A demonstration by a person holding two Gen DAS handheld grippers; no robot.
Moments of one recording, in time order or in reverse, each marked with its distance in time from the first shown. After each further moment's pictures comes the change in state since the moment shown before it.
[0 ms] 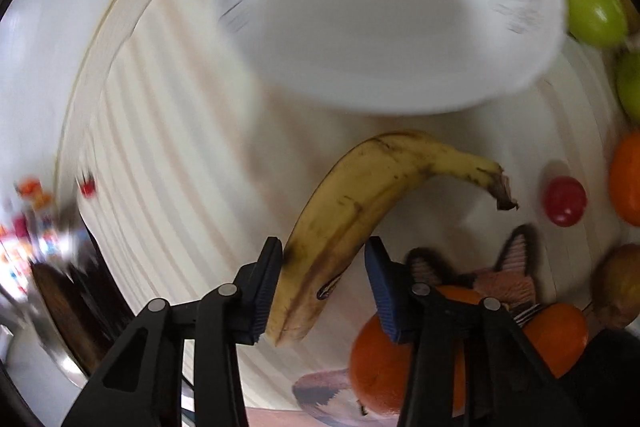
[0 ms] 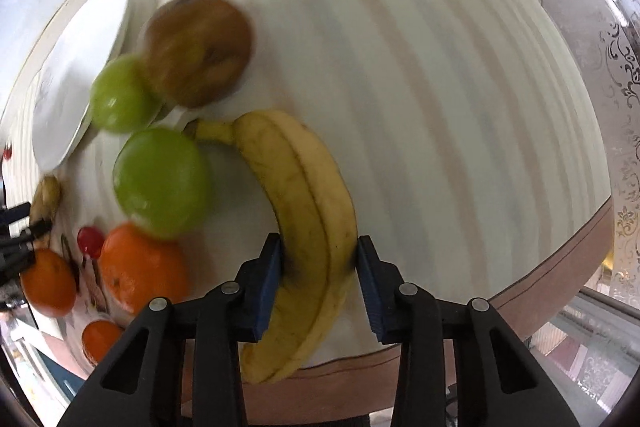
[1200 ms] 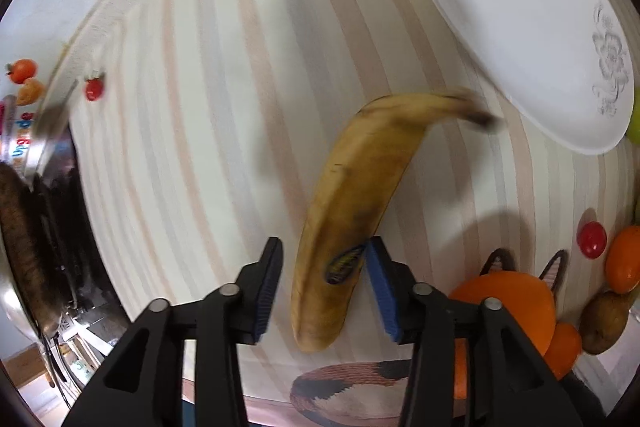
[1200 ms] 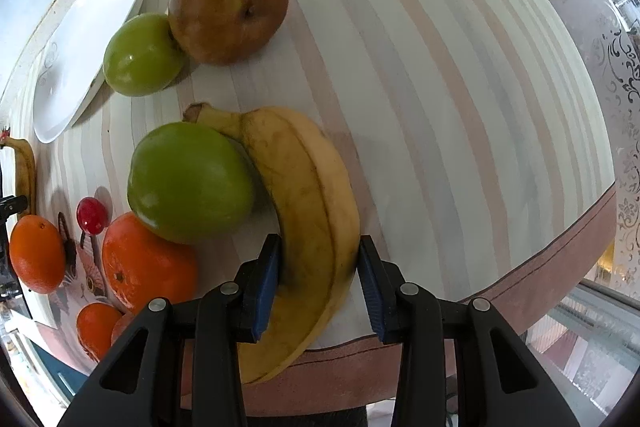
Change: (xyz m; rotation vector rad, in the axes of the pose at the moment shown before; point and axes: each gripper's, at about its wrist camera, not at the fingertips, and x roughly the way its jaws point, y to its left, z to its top) left arm 0.040 0.089 -0.035 -0.248 0.040 -0.117; right arm -0.002 -0.007 -0.026 -0.014 0.014 -0.011
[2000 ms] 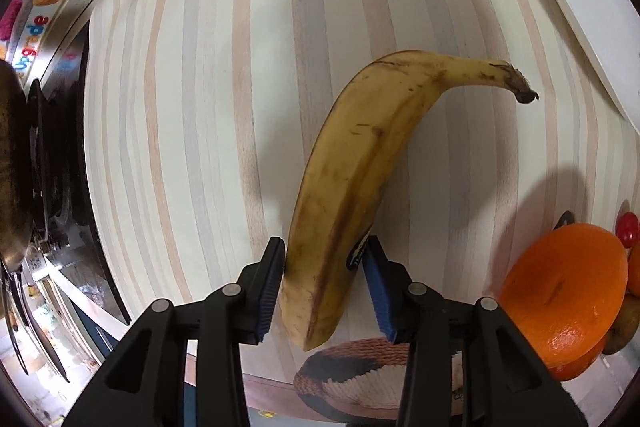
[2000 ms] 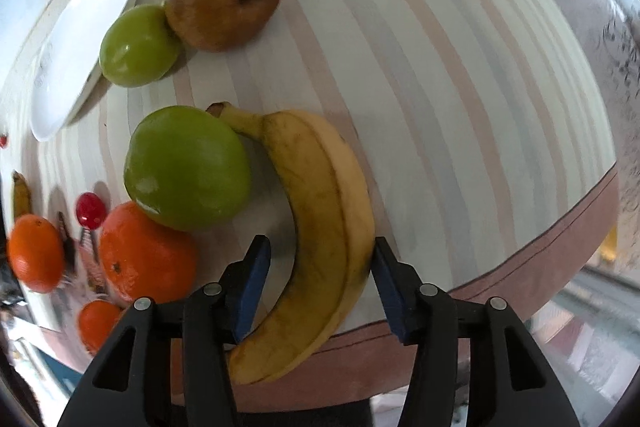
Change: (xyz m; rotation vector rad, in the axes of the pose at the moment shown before) left arm 0.055 0.085 -0.068 -0.197 0.052 -0.025; right arm 0.023 0.016 0.000 0.007 -0.012 -0.036
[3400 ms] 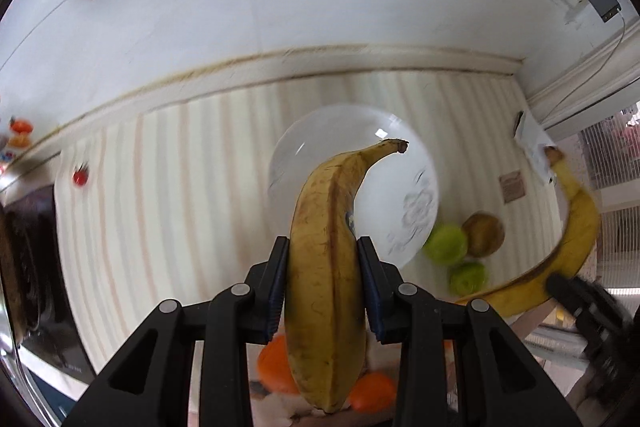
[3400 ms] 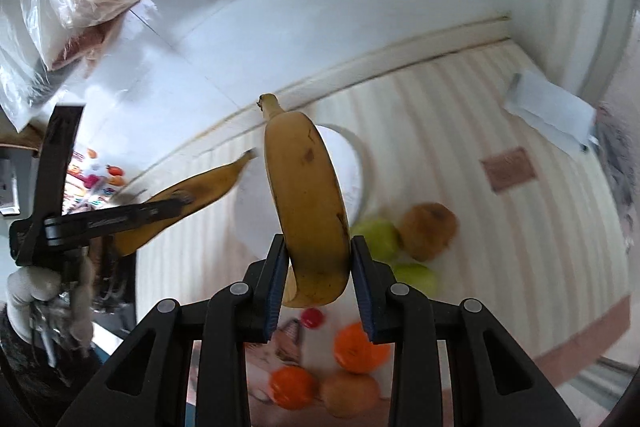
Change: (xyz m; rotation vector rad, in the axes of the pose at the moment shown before) left arm -0.219 -0.114 0.059 0.102 -0.372 -0.333; right arm -0.185 0.073 0.065 -0.108 -0.349 0.470
